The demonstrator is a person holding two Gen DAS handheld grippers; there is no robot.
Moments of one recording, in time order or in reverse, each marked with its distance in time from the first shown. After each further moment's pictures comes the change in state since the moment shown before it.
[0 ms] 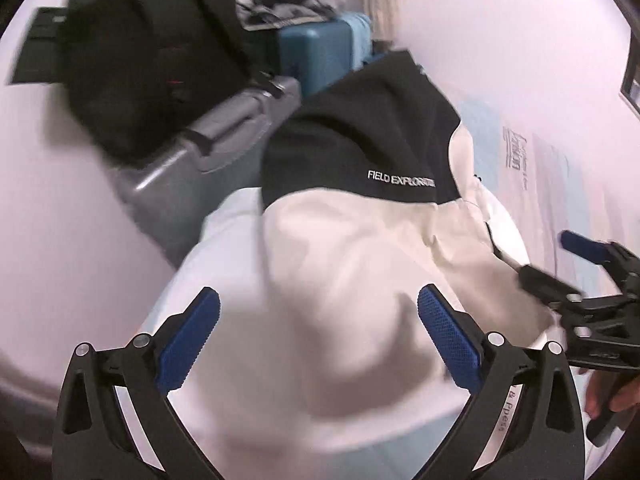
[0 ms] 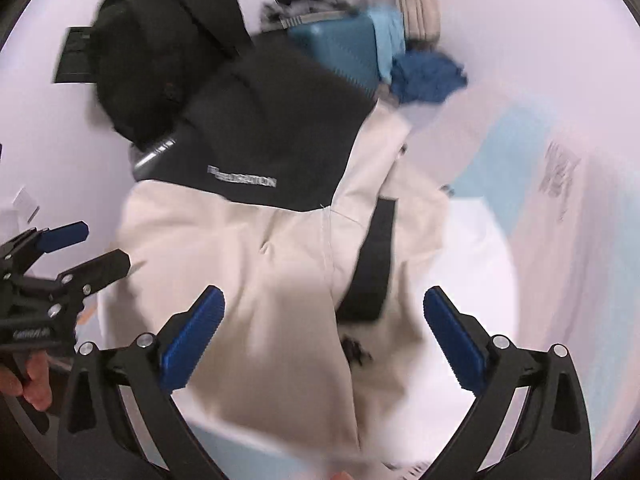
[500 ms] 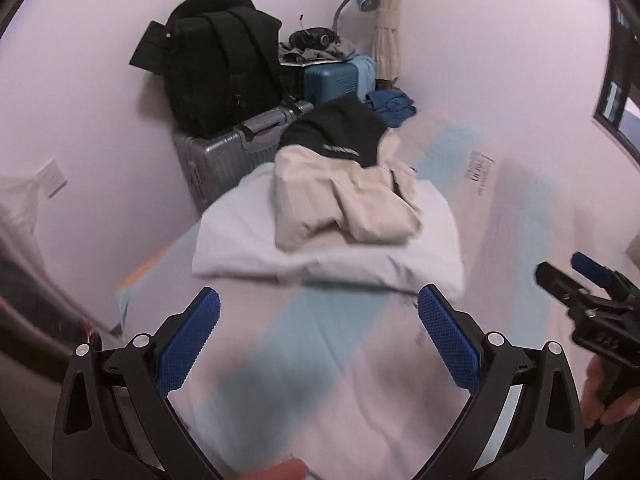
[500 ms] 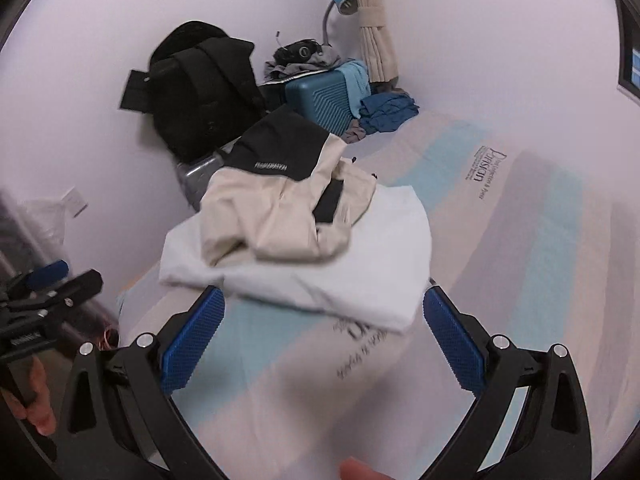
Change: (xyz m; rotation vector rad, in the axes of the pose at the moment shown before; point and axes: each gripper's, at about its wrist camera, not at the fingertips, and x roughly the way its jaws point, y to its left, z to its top) left arm -0.234 -0.080 -0.144 -0.118 -0.094 0.047; right arm -0.278 0.032 -0.102 0.025 -0.100 0.000
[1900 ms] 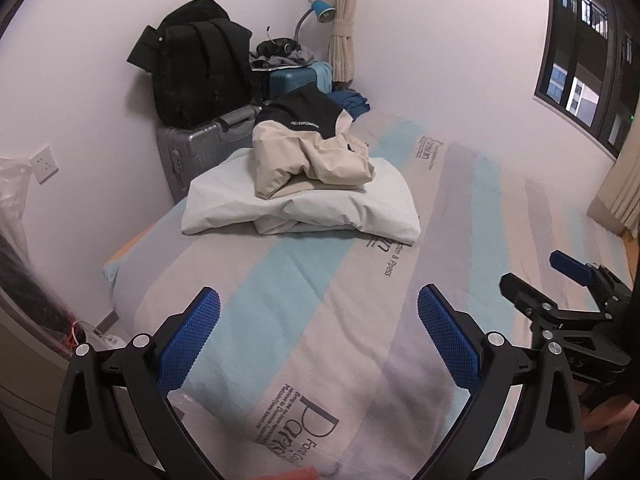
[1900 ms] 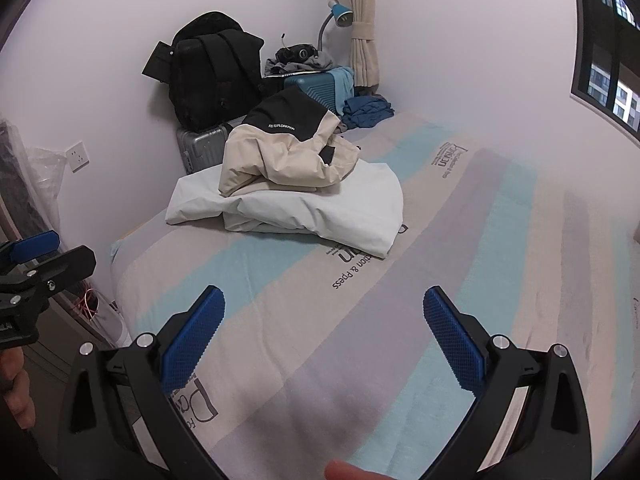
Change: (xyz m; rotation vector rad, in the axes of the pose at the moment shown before) left arm -0.058 0.027 -0.117 0.067 -0.064 -0.111; right arm -0.068 0.087 -0.119 -0.027 -0.042 -0.134
